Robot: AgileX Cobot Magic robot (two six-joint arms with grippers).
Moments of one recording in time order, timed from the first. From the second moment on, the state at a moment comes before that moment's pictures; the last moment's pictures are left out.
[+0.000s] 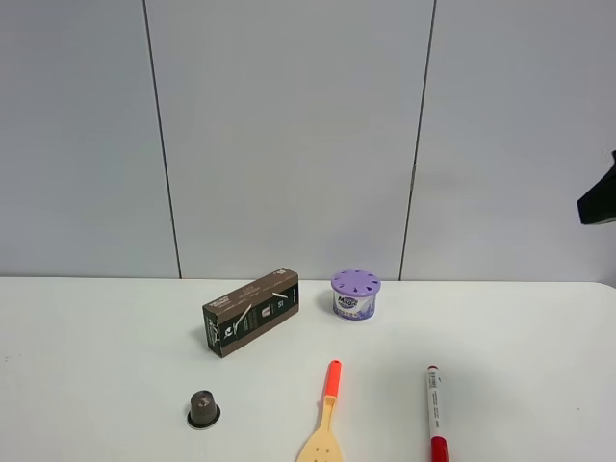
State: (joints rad) left arm -0.01 0.00 -0.49 0.06 1.07 -0.06; right arm 0.14 0.98 -0.65 -0.07 0.44 0.19
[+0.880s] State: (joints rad) left arm -0.01 0.00 -0.49 0.06 1.07 -0.06; right arm 0.15 1.26 -0.65 0.20 0.38 0.22
